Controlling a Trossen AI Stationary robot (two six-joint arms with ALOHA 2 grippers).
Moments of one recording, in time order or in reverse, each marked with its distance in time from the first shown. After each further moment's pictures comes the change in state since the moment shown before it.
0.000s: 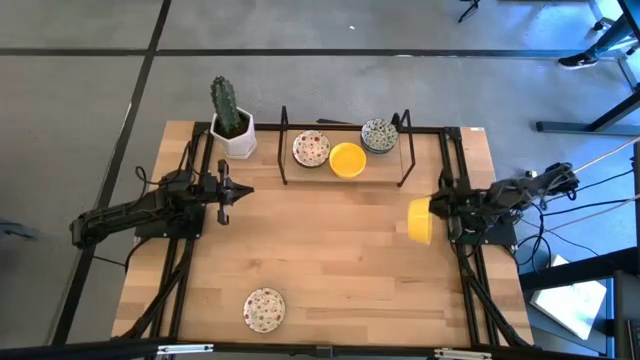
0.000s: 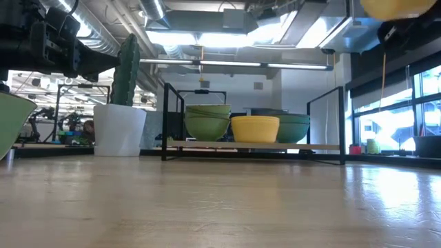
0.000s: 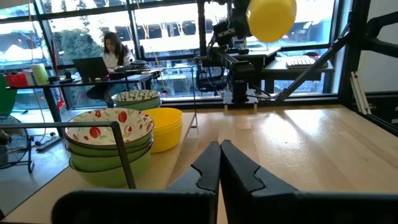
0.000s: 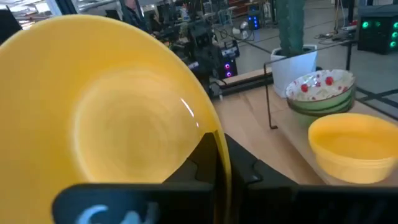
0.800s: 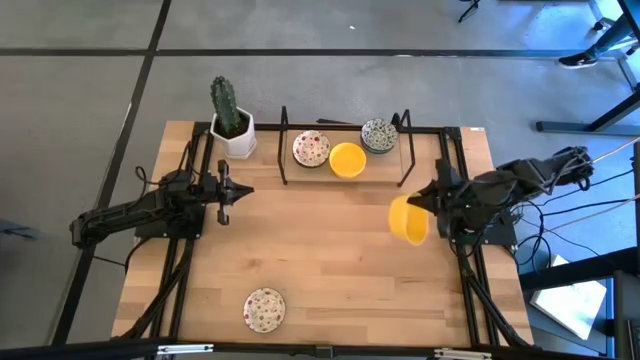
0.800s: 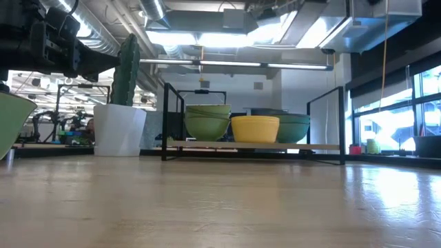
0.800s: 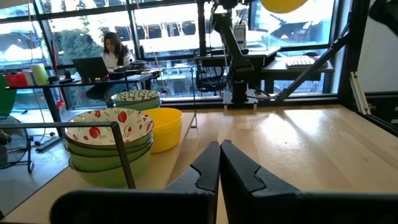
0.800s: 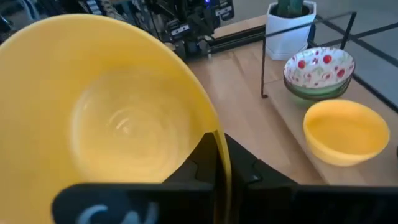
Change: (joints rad) left arm 0.000 0.000 0.000 0.000 0.001 -0.001; right arm -0.002 0.504 0.632 -0.430 -0.001 0.127
